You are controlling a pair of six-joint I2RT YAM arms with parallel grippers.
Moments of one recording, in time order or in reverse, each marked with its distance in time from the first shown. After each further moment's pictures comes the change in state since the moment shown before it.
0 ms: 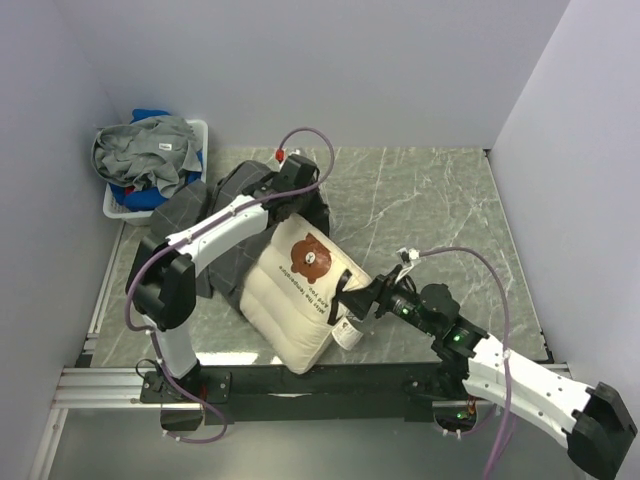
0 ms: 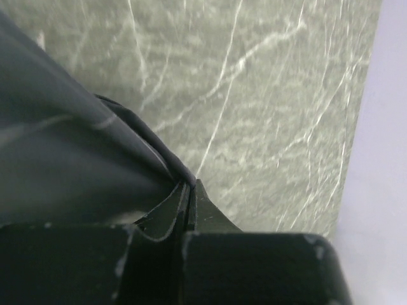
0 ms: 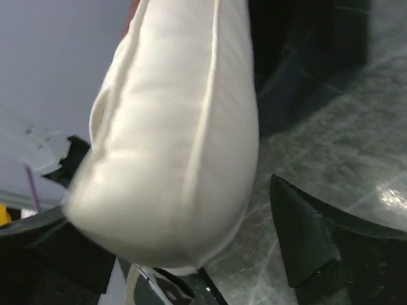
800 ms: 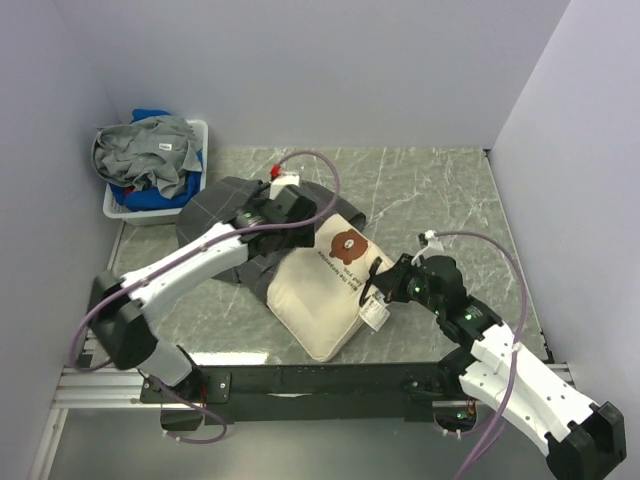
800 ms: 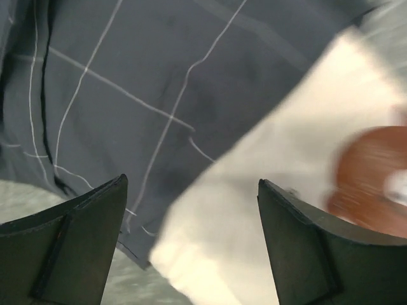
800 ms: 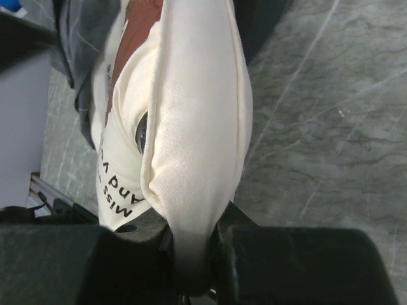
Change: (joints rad) left arm -0.165 -0.318 -0.159 -0.307 -0.421 0.305; right arm -0.241 0.049 0.219 -0.533 0.071 0.043
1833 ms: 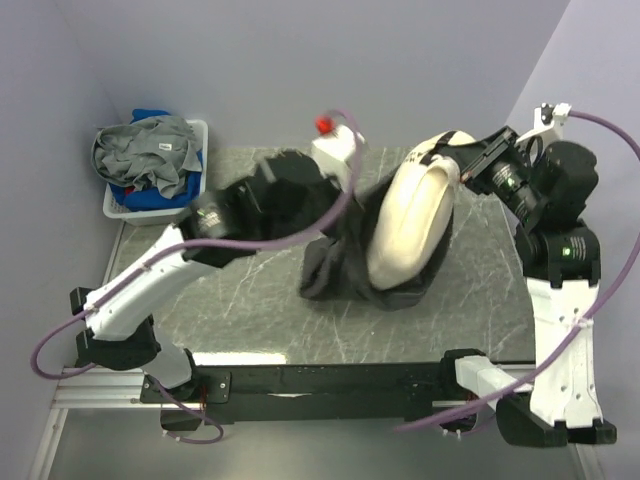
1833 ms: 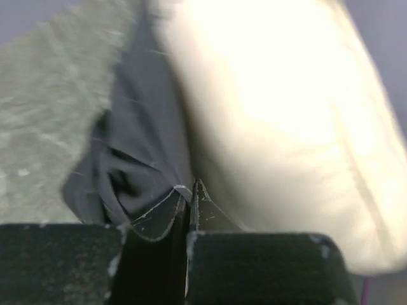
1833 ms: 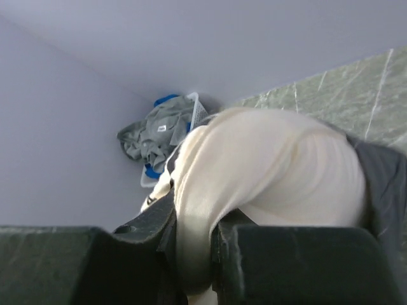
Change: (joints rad) left arm -0.382 0.077 0.726 -0.158 0.279 0.317; right arm -0.480 0.361 1.152 -0.410 -0.255 -0.027
